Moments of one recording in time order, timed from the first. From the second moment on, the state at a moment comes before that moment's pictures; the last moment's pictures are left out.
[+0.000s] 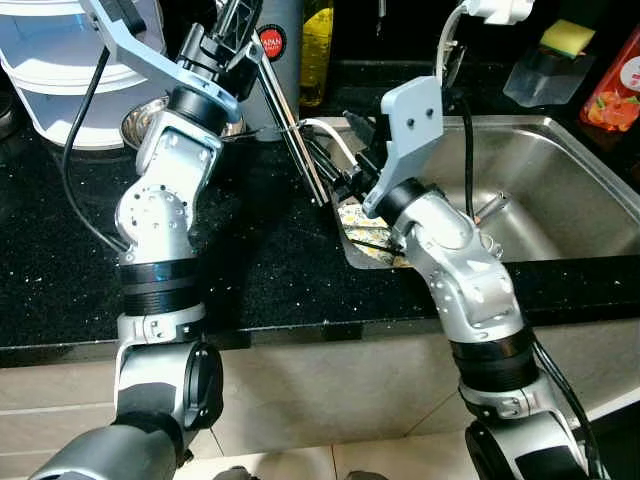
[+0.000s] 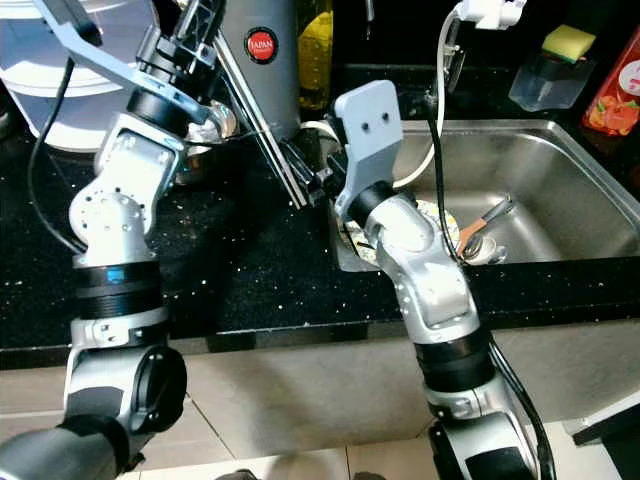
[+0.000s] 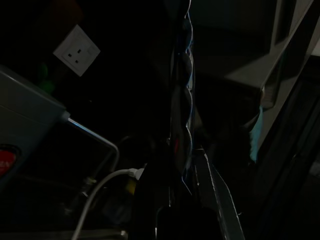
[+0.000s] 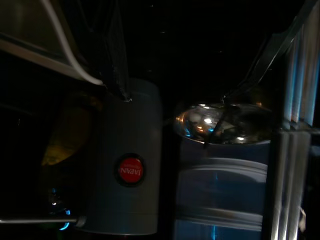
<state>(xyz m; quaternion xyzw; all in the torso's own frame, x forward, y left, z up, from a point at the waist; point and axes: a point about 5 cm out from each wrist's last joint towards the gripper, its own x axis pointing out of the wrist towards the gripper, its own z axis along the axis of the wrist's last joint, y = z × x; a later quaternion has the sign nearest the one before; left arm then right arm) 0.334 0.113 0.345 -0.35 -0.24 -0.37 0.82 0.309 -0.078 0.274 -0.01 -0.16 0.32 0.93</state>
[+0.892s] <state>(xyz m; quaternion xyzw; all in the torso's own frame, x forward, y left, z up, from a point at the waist) 0.330 0.123 0.348 -0.32 -0.26 -0.38 0.83 0.302 -0.106 0.271 -0.04 -0.16 0.34 0.93</state>
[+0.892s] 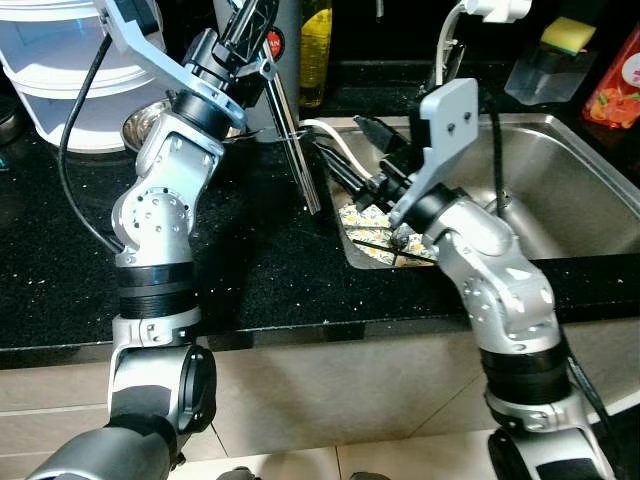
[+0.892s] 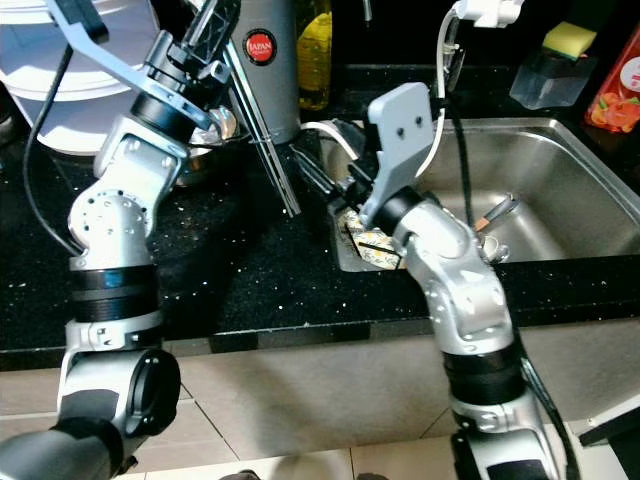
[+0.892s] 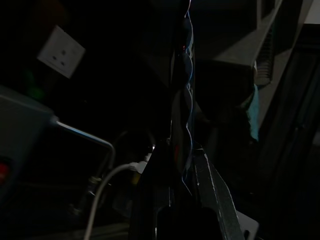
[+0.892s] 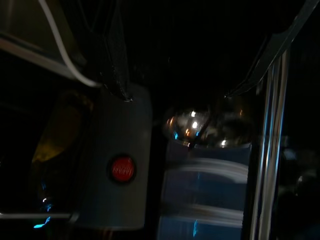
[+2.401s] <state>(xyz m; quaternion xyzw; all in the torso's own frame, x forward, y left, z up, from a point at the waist) 0.332 0.111 0.345 -0.31 -0.26 -0.39 0.83 0.307 -0.058 0.246 0.03 -0.09 0.30 0.95</state>
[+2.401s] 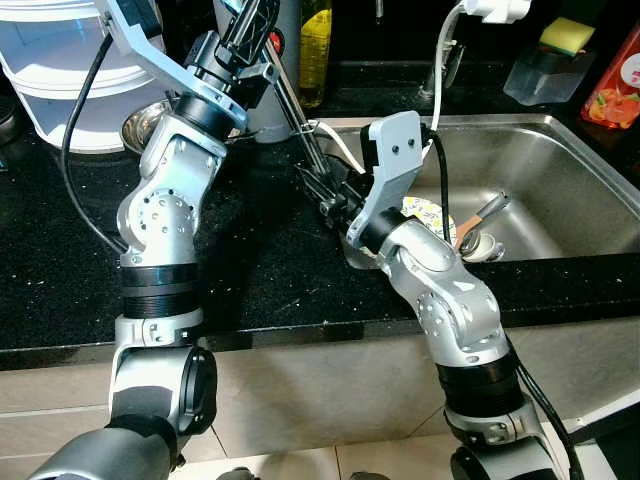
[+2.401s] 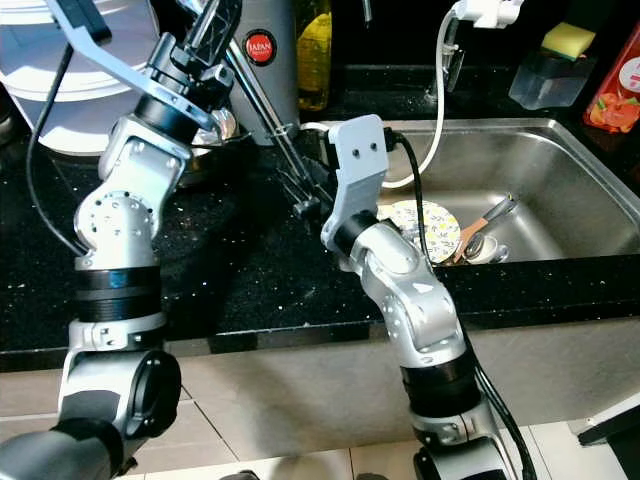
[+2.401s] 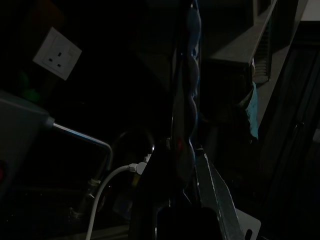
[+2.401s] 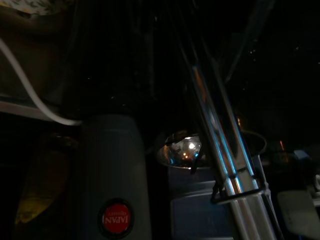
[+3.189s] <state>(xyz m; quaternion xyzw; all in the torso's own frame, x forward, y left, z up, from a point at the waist) 0.340 0.113 0.313 -0.27 -0.20 -0.32 0.88 0.323 -0.085 0.257 0.04 -0.11 0.21 0.97</state>
